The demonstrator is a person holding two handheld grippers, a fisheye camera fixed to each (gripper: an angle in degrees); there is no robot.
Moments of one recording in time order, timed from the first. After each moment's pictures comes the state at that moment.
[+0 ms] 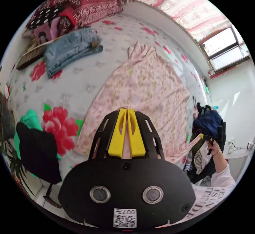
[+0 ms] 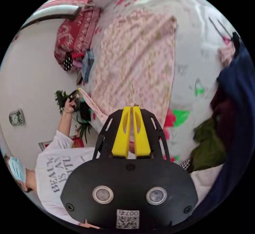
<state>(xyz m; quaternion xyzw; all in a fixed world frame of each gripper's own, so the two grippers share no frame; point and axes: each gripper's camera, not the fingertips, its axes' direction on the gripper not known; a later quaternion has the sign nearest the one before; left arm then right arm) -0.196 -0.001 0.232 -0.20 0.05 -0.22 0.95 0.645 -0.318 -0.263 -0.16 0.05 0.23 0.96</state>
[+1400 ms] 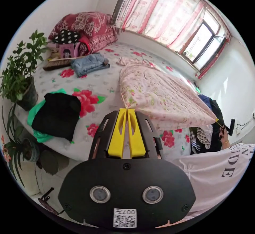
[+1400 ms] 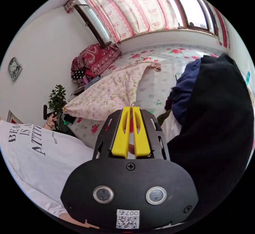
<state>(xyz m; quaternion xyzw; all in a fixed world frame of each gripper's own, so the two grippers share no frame) -0.099 0.308 -0.070 -0.18 0.02 -0.18 0.97 0.435 -0.006 -0.428 -0.07 0.17 0.08 0.98</state>
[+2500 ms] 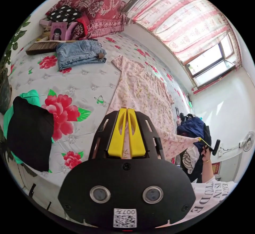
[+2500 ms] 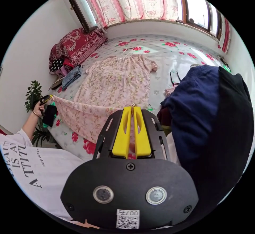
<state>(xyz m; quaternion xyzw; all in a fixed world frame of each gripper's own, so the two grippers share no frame) -0.178 0.113 0.143 -0.18 0.09 -0.28 0.94 0.535 -0.175 -0.298 -0.12 0.27 0.07 0.95</state>
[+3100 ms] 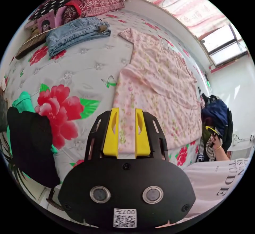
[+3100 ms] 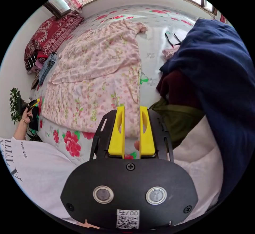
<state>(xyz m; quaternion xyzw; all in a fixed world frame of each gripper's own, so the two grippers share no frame) -0.142 0.168 0.220 -0.32 0.03 -0.16 0.93 0.645 -0.111 -0.205 -0.24 0.30 0.16 0.91</state>
